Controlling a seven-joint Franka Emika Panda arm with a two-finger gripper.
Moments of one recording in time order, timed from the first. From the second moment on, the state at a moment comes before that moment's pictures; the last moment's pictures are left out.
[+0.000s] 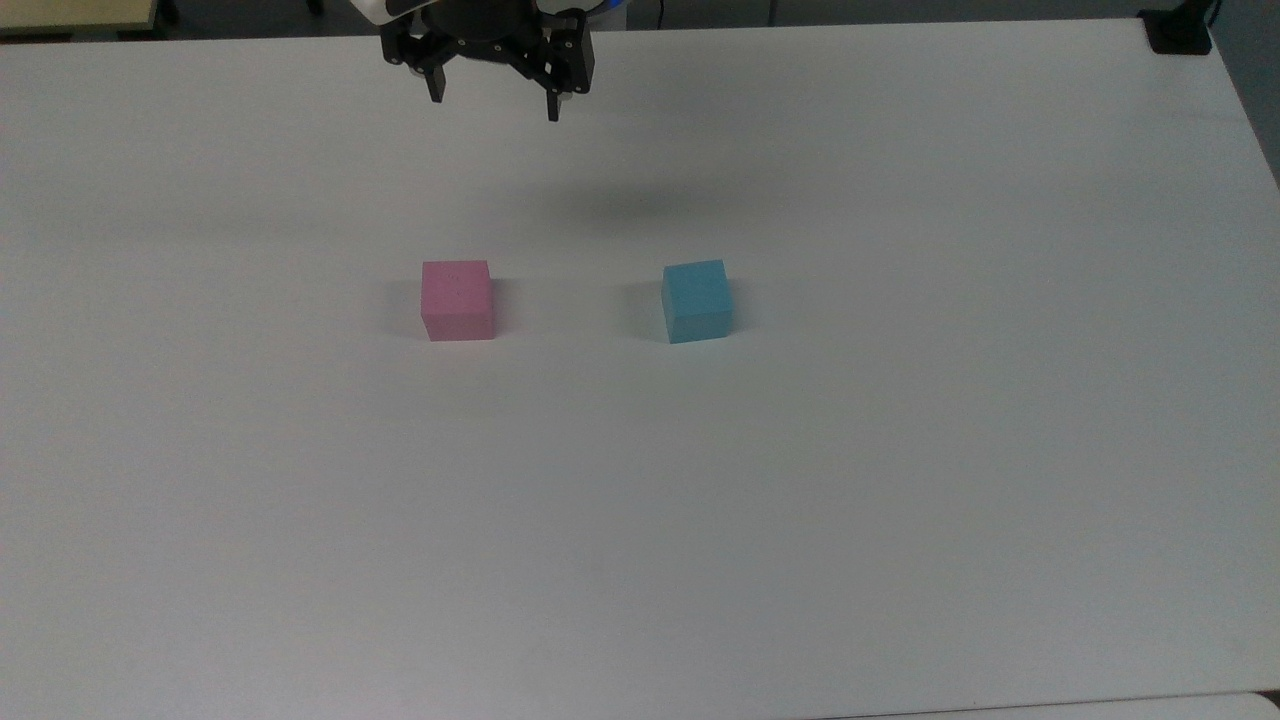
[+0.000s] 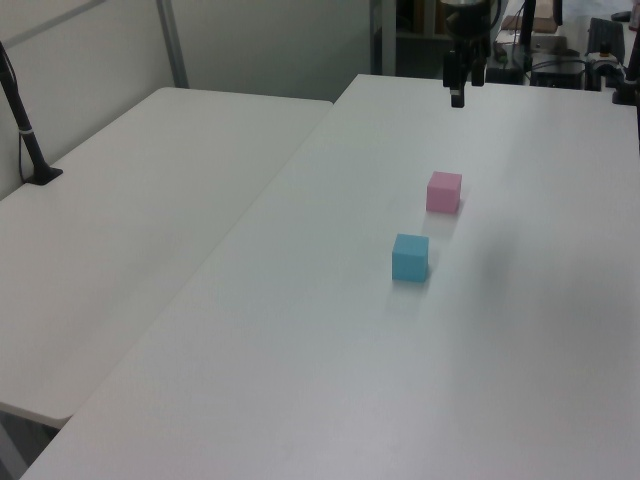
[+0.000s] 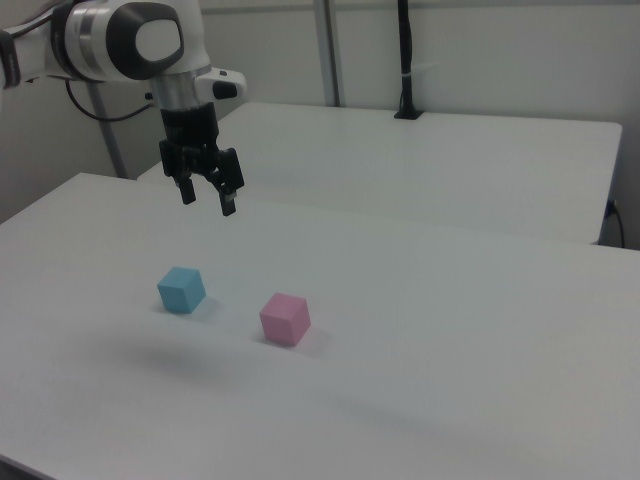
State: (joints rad) arm 0.02 0.11 0.00 -1.57 -0.04 1.60 0.14
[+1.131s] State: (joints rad) arm 0.04 0.11 0.00 -1.57 -0.07 1.60 0.14
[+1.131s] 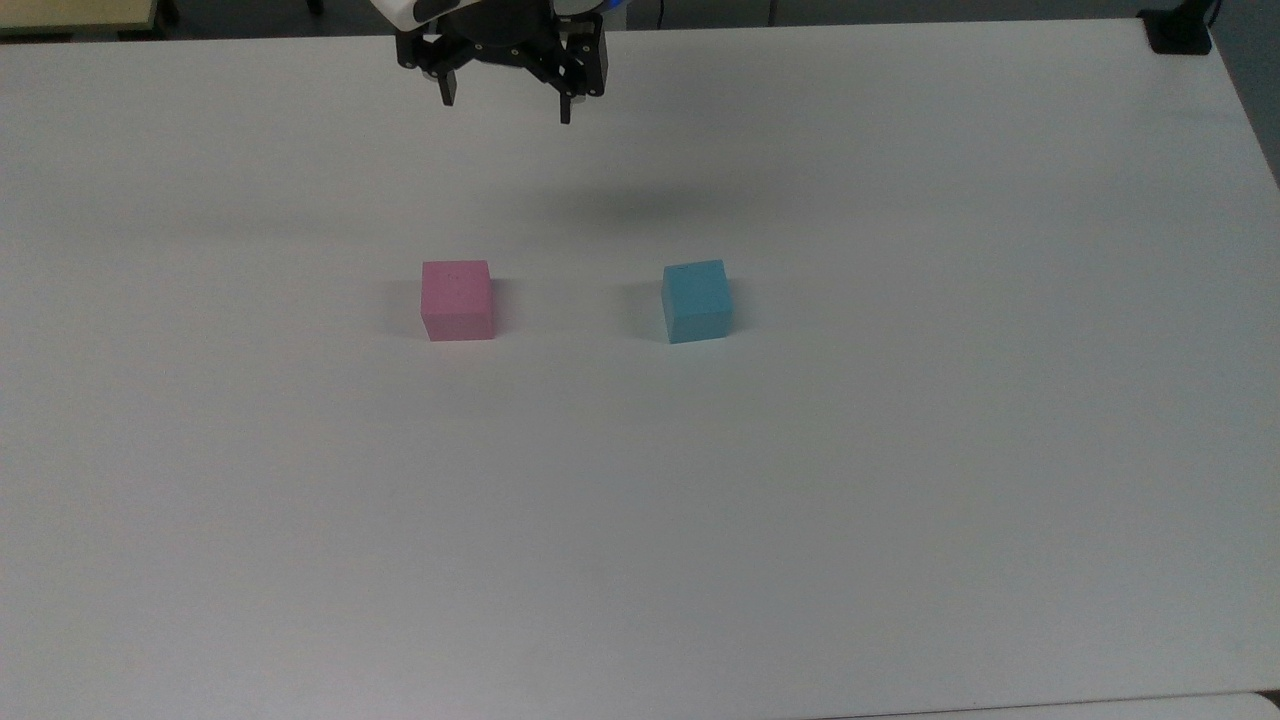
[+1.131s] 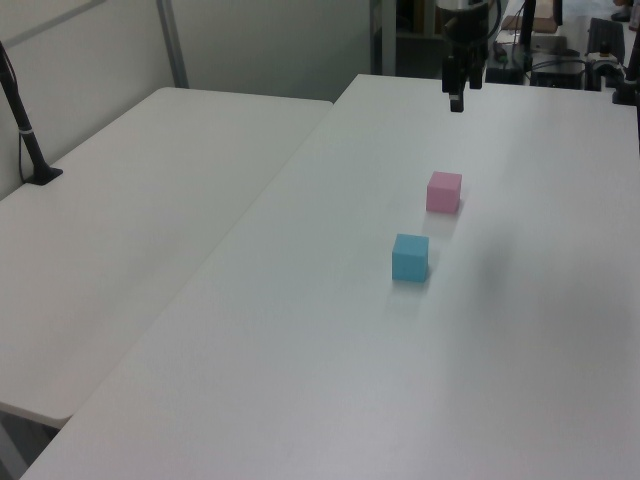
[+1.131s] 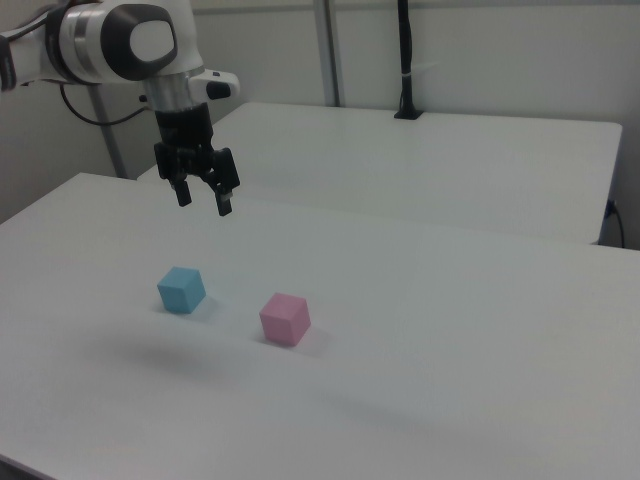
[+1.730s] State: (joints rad) arm 0.05 0.11 -0.01 -1.57 -0.07 1.60 0.14
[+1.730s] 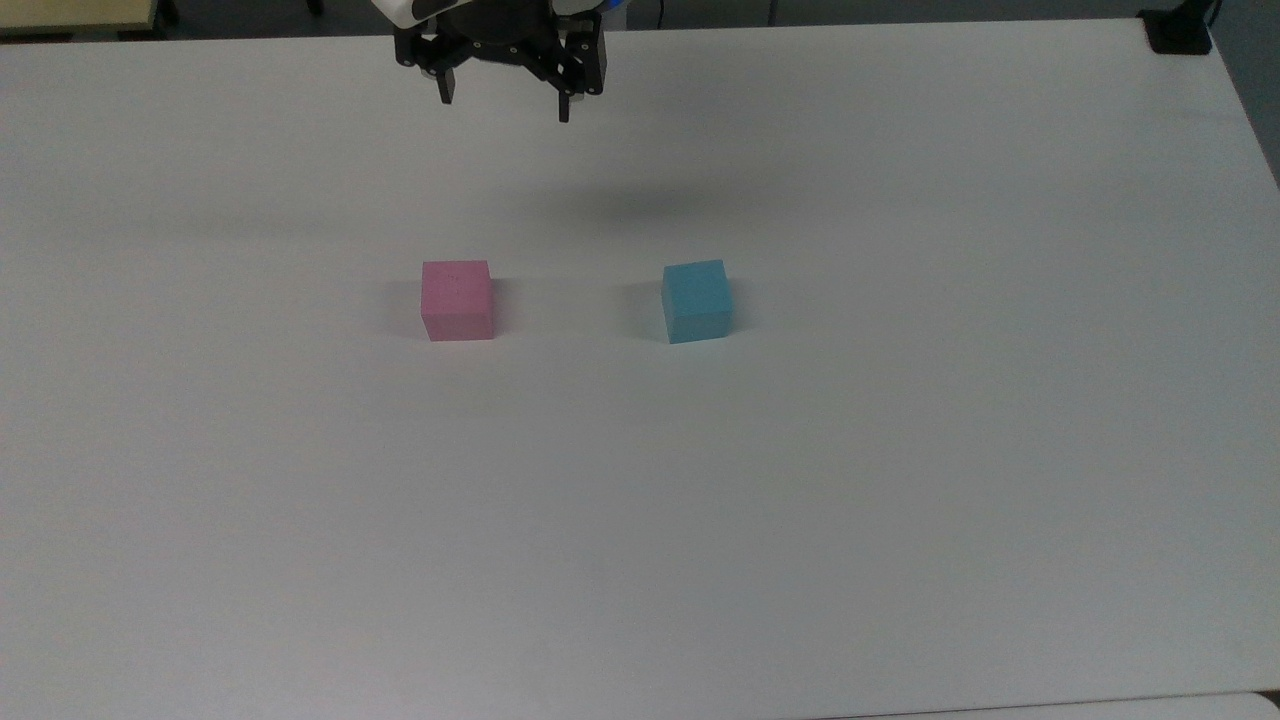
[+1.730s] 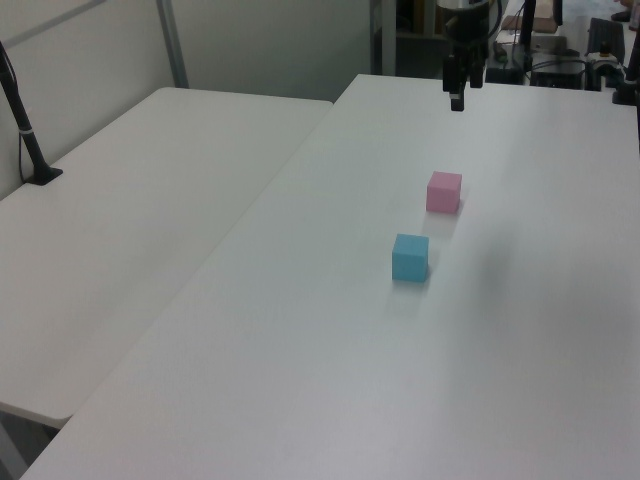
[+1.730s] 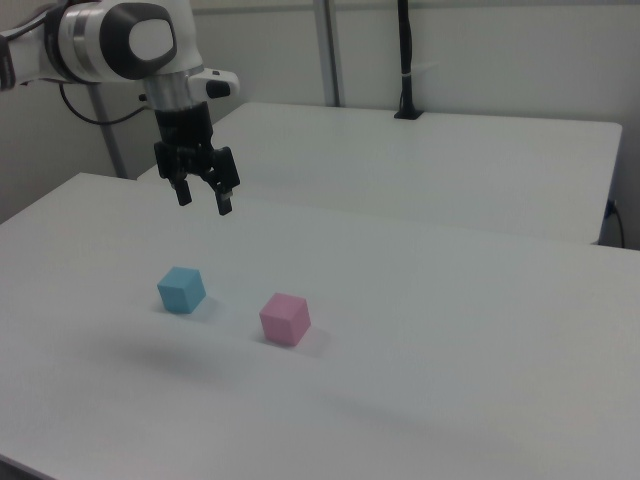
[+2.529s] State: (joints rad) arm 0.13 0.13 -0.01 -1.58 -0.07 1.63 0.14
